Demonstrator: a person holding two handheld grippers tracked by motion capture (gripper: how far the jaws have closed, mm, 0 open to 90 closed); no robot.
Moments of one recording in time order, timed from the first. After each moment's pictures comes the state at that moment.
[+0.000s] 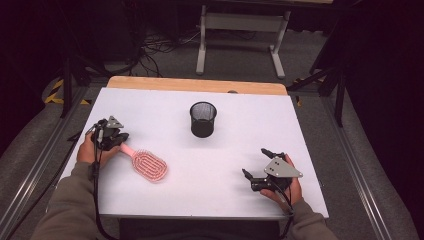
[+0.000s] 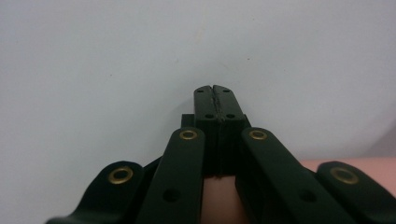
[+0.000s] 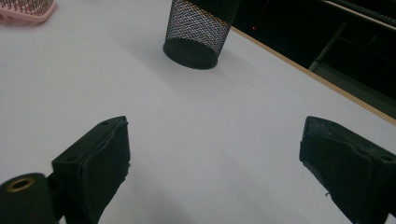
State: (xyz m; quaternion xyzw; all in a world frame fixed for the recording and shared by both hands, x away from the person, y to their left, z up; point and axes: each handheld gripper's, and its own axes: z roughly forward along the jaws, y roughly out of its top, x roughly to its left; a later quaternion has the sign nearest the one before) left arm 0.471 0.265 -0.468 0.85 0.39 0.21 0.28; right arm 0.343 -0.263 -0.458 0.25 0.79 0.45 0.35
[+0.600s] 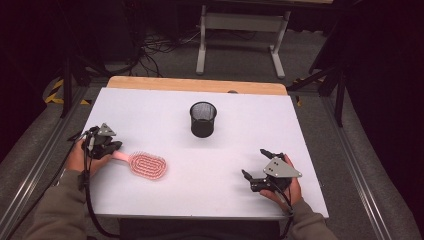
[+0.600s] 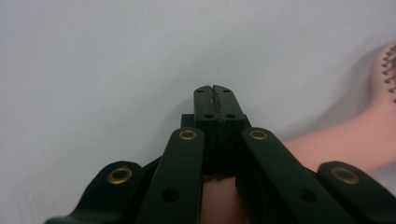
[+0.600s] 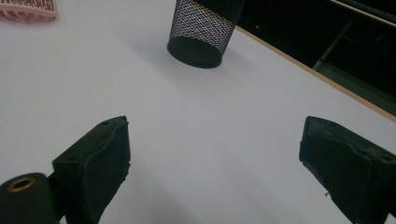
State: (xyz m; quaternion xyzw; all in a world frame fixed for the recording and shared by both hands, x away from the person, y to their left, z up) left arm 0.437 0.280 -0.464 0.86 0.38 0.19 0.26; right arm 0.343 -0.262 -0.459 0.25 0.79 0.45 0.34
